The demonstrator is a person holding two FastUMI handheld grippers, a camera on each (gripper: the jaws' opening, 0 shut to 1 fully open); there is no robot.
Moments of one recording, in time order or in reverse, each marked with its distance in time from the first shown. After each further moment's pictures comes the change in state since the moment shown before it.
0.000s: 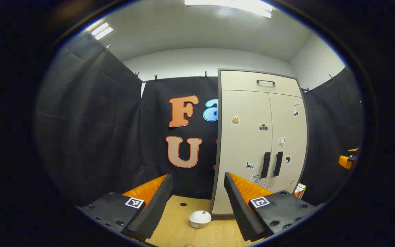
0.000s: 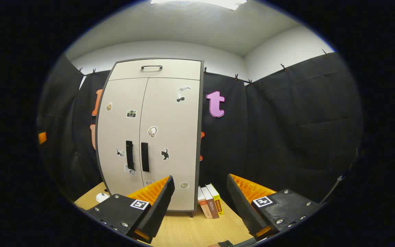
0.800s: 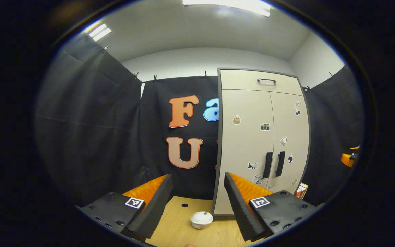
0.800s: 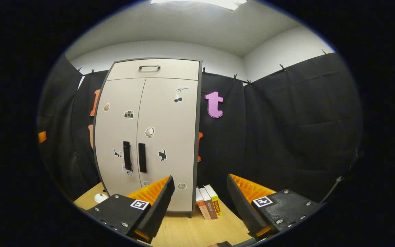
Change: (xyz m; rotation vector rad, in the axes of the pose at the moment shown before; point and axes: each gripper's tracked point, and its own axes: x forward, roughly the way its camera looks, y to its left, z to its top) left arm 0.010 0.001 0.005 0.012 -0.004 0.008; right arm 0.007 -0.001 0.003 -0.003 -0.003 -0.008
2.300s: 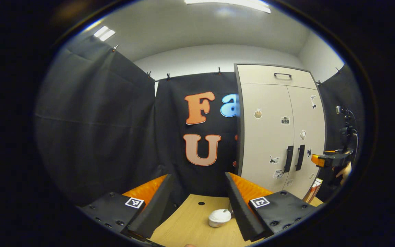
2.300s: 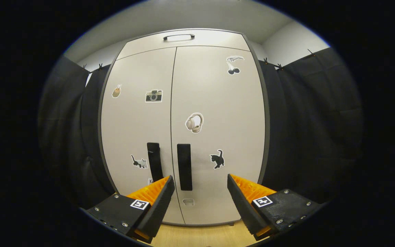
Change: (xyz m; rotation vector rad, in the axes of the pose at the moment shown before) left arm 0.000 0.068 -0.018 0.032 0.027 0.131; right arm 0.181 0.193 -0.039 0.062 0.073 0.176
